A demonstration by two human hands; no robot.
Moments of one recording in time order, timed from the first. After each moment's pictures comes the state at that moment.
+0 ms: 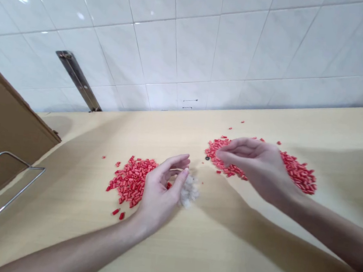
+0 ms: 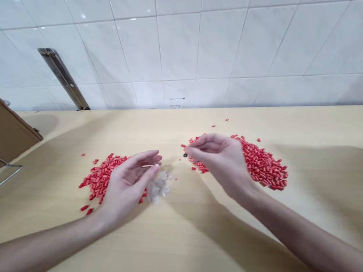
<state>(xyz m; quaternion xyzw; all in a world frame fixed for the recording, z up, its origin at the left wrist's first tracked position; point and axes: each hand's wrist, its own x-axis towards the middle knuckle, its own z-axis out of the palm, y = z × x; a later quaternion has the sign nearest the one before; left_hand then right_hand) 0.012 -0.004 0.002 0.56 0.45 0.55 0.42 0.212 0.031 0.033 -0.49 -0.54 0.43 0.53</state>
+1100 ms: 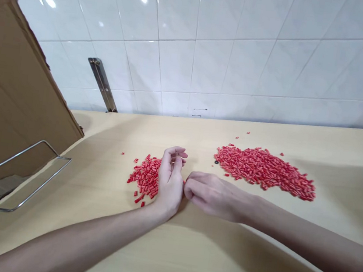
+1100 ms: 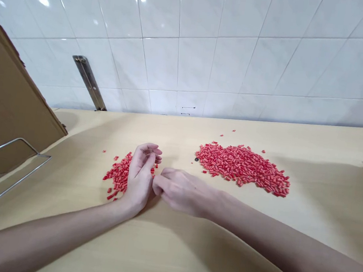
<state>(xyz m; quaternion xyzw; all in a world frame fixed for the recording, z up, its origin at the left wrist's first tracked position) 0.008 0.000 0.004 0.47 0.43 0.67 0.37 0.145 0.013 0.022 -0.18 -0.96 0.09 0.21</state>
